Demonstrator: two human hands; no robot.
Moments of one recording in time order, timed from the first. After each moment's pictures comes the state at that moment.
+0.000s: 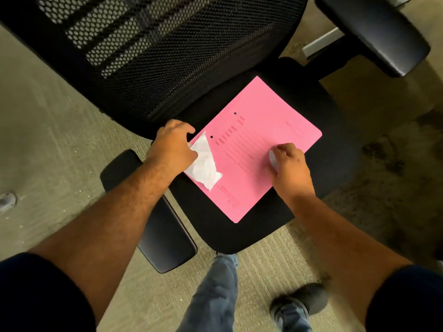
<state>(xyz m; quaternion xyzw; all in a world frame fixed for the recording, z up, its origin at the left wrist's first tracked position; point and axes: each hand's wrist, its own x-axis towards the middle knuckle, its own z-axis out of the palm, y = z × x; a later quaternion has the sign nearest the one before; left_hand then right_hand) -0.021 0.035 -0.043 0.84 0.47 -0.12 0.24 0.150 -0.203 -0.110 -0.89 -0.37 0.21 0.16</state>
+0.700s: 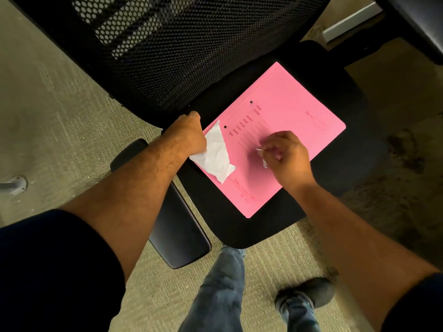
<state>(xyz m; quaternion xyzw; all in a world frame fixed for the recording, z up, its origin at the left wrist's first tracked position) -0.002 0.056 -0.056 0.78 0.51 -0.28 0.23 0.129 -0.161 -0.106 -0.82 -0.33 0.29 0.37</state>
